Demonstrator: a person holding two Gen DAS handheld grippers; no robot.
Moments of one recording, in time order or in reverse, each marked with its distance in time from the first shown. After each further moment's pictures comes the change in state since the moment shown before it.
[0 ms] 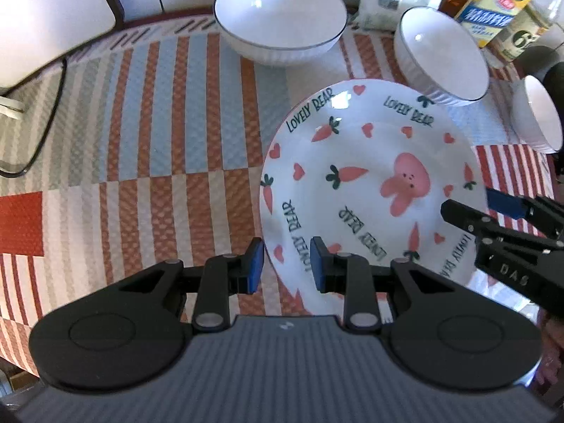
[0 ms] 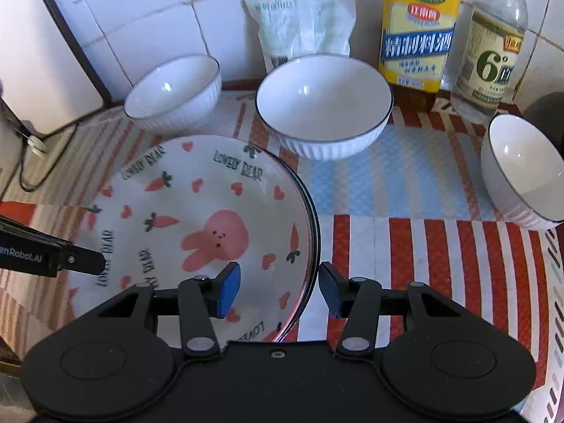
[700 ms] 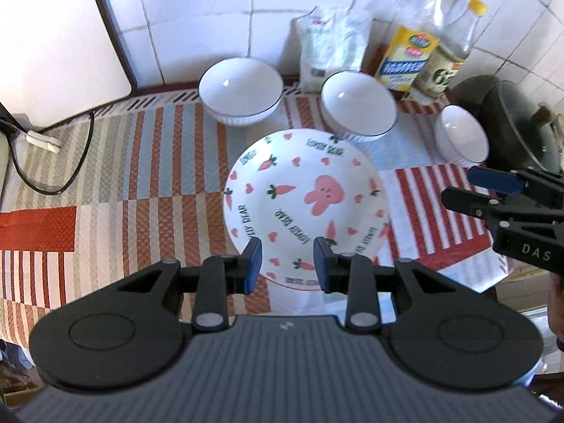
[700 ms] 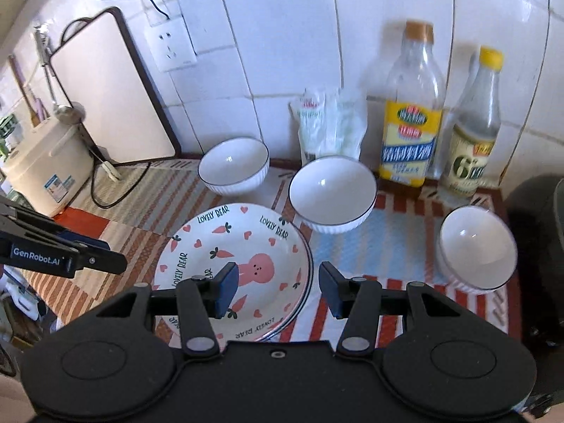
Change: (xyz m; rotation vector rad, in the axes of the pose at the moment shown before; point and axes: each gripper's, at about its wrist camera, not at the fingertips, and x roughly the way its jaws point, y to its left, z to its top) left arm -0.126 -0.050 -0.046 0.031 -0.189 -0.024; right arm -0.133 -0.018 0.010 -0.149 -0.162 0.123
